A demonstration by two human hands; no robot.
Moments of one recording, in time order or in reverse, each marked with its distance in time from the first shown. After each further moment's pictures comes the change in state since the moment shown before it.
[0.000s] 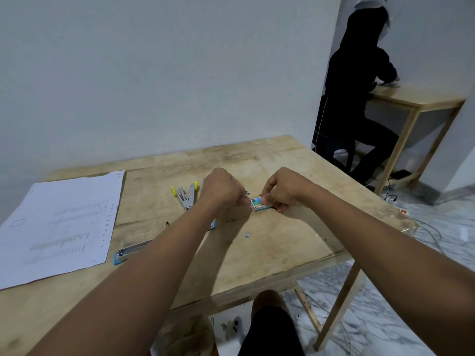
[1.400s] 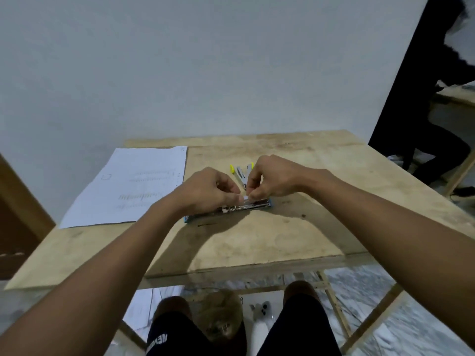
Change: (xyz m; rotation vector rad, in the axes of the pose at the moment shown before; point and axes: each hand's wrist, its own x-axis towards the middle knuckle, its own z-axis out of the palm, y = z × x) left_hand -0.077 -0.064 -0.133 0.392 -0.066 0.195; right_hand -0.026 -0.108 0.074 -0.442 -0.215 -0.612
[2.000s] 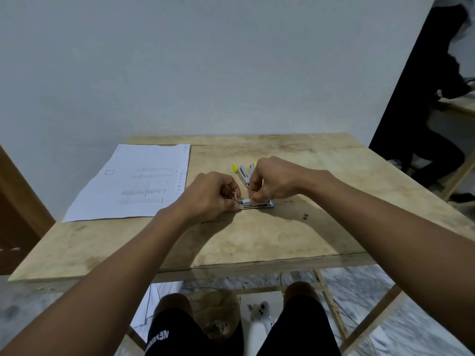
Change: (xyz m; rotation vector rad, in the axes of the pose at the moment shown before) left_hand -0.003 -0.018 0.013 0.100 0.108 0.126; right_hand -0.001 -0.011 0.002 -0.092 -0.033 0.010
